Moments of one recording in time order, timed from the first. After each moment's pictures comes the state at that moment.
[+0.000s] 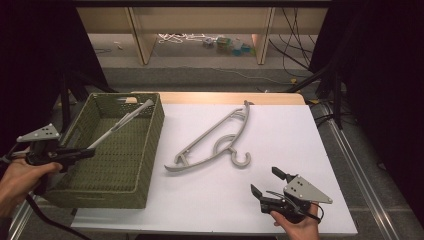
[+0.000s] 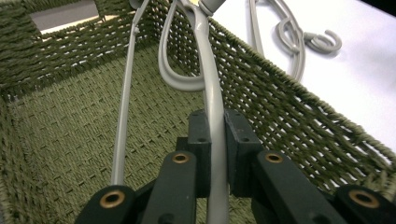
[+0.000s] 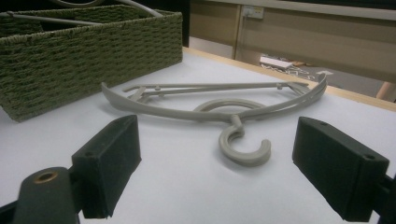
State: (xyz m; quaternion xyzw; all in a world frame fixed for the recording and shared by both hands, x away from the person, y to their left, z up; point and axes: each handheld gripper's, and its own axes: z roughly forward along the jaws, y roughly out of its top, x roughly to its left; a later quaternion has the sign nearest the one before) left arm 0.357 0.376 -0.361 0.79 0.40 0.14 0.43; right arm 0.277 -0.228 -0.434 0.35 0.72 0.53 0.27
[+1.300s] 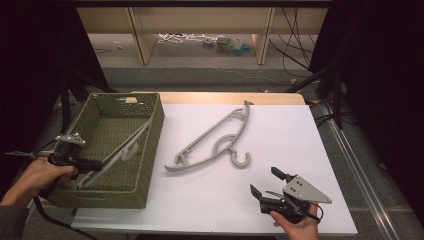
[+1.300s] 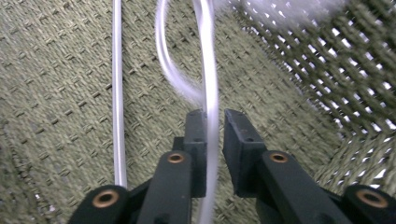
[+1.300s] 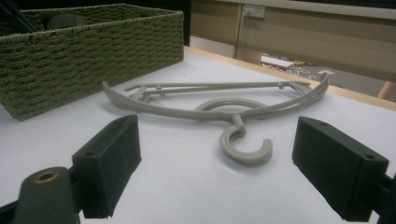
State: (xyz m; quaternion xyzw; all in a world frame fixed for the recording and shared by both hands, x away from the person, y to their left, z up) left arm 0.381 0.368 -0.399 0.86 0.43 0.05 0.29; right arm 0.277 -0.227 -0.434 0.35 0.72 0.53 0.27
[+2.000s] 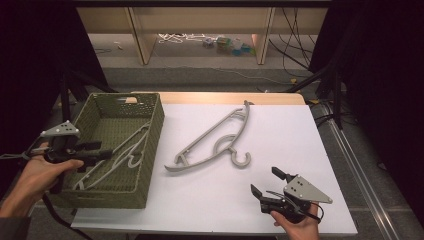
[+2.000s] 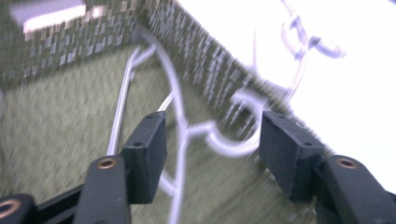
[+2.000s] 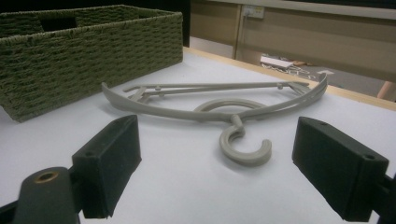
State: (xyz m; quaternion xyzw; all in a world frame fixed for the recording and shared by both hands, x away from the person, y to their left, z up) left arm 0.351 0.322 -0.340 0.78 0.43 0.16 0.43; right arm 0.277 -0.229 -0.434 0.35 0.72 0.53 0.27
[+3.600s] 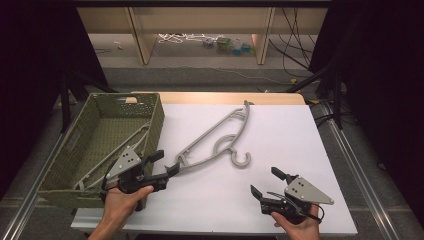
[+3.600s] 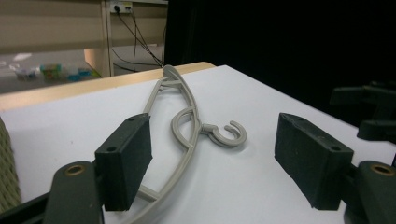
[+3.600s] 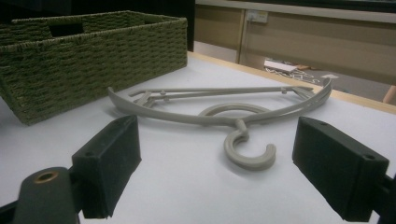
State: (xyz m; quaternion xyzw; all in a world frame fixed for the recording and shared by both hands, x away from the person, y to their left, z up) left arm 0.314 0.176 -0.396 0.69 0.37 0.18 0.60; right arm 0.275 -0.229 -0.432 0.34 0.72 0.54 0.26
